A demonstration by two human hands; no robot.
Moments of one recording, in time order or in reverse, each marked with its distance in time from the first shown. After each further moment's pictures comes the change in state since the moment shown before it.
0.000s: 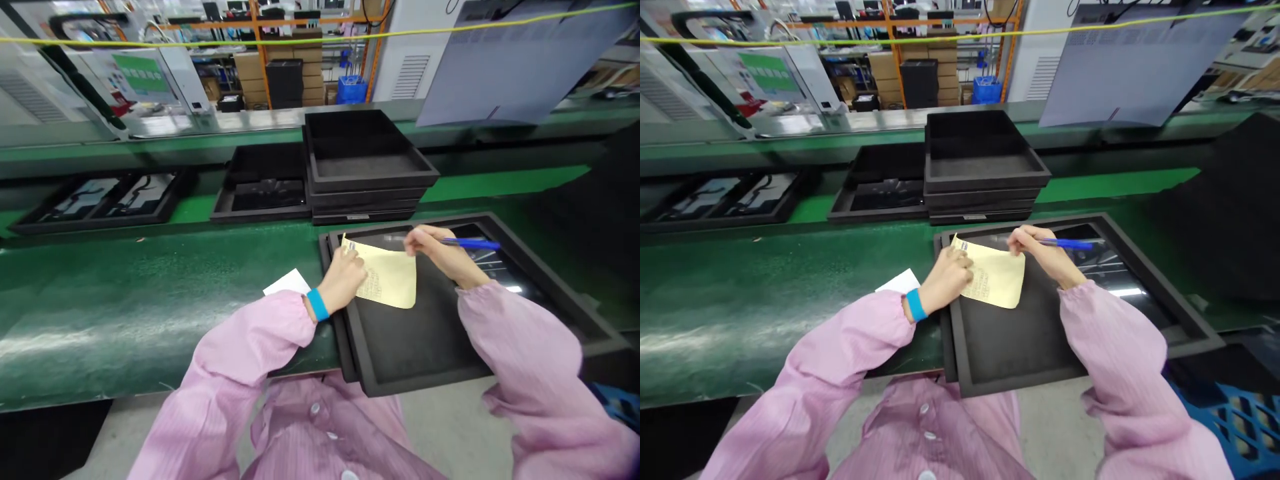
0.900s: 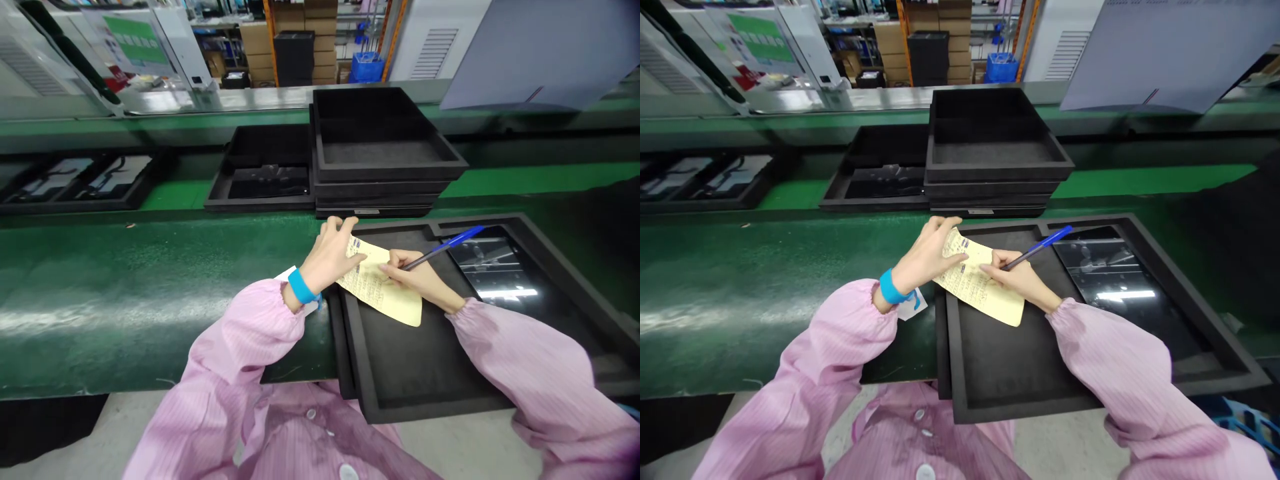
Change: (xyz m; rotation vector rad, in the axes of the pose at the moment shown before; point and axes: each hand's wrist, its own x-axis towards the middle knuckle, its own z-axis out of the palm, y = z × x) left_hand 0.013 -0.030 -0.031 -0.352 0.146 -0.424; right_hand 0.003 0.028 0.049 -0.012 -0.200 -0.007
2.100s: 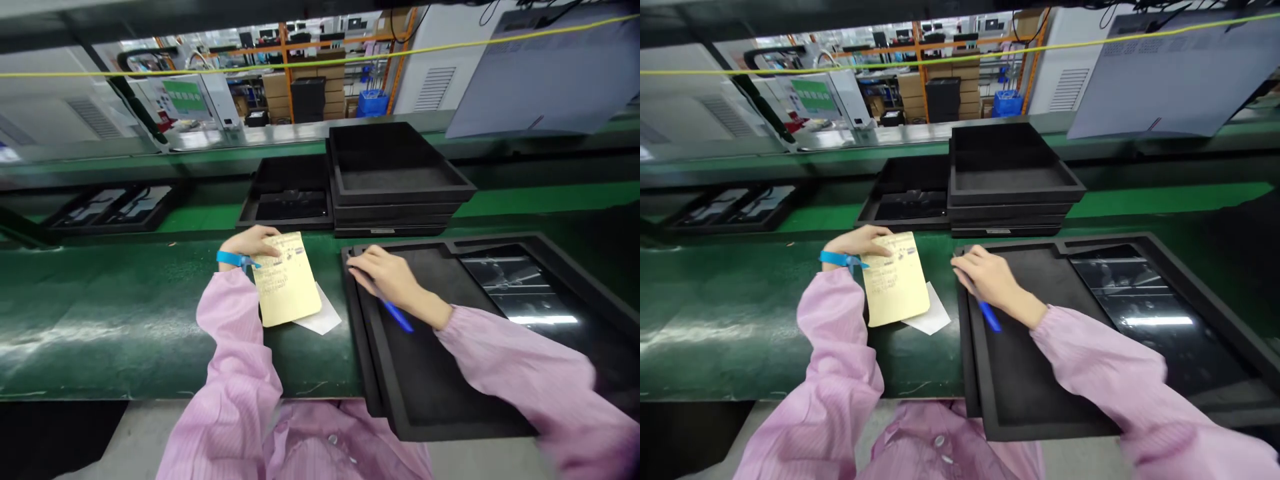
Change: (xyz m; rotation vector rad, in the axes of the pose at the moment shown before) left_hand -0.017 -0.157 -0.139 -0.313 -0.259 -0.494; right_hand 0.044 -0.046 0.055 -0.800 0.128 -0.622
